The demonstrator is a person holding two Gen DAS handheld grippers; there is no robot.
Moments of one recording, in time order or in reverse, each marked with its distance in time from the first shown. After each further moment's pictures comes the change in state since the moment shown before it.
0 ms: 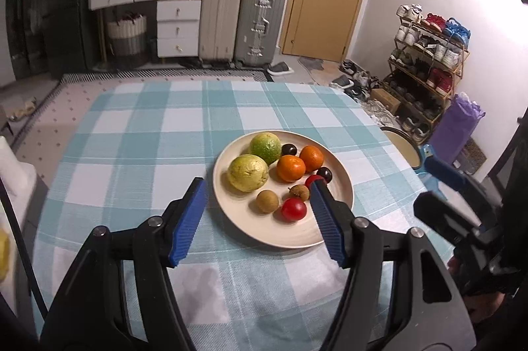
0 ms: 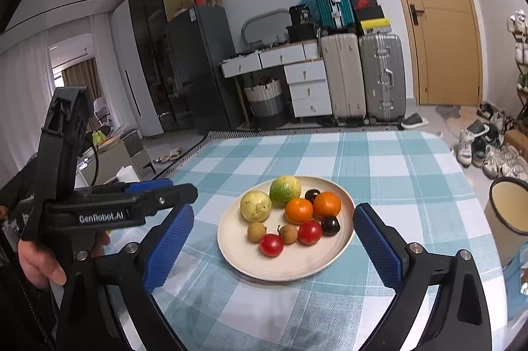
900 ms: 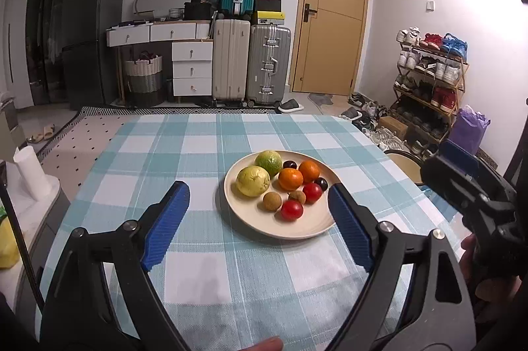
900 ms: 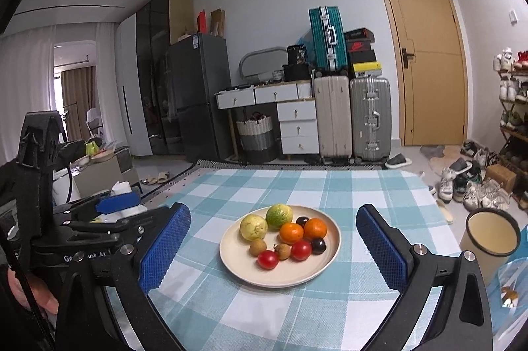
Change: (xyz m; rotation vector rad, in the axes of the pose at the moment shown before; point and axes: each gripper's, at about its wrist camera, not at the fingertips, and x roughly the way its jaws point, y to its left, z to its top) left arm -0.075 -0.023 -0.045 0.024 -0.191 0.067; right arm -0.053 0.025 -0.011 -0.082 -0.177 -0.077
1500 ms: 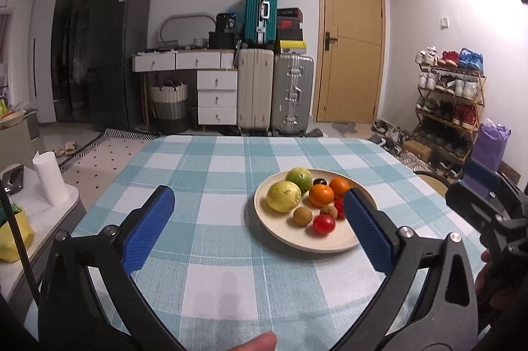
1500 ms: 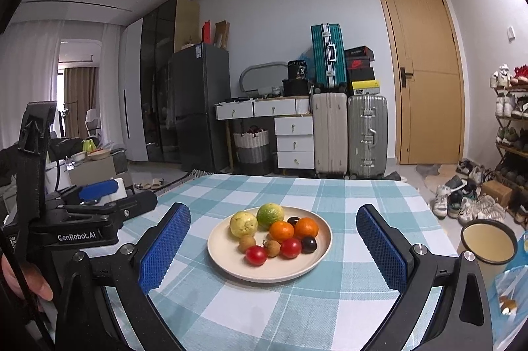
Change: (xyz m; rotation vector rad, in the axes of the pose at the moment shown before) left arm 0.012 0.014 -0.033 0.000 -0.171 0.109; right arm -0.004 -0.004 -0.037 -0.055 -0.073 -0.016
